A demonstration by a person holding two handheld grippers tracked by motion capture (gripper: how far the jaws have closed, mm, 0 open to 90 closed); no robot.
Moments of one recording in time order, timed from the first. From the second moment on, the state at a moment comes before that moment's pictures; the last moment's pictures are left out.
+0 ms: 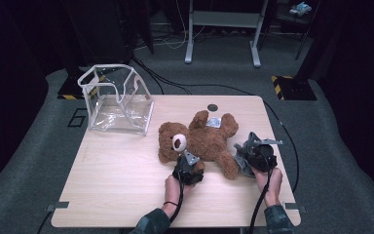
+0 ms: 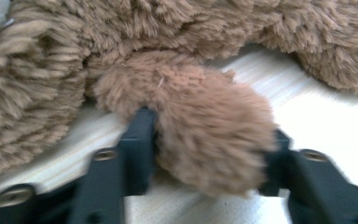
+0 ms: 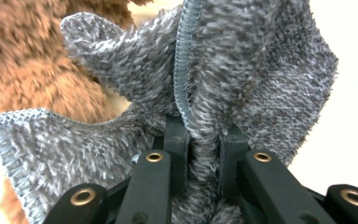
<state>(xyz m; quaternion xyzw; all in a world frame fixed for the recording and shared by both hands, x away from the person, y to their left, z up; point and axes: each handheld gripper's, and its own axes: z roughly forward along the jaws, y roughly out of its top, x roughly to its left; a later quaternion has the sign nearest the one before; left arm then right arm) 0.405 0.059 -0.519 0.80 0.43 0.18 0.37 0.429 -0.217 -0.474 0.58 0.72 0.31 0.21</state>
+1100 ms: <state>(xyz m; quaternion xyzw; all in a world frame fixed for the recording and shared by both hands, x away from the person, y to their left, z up) 0.440 0.094 -0.424 0.78 0.34 0.15 0.50 0.421 -0.204 -0.430 0.54 0.73 0.35 0.23</state>
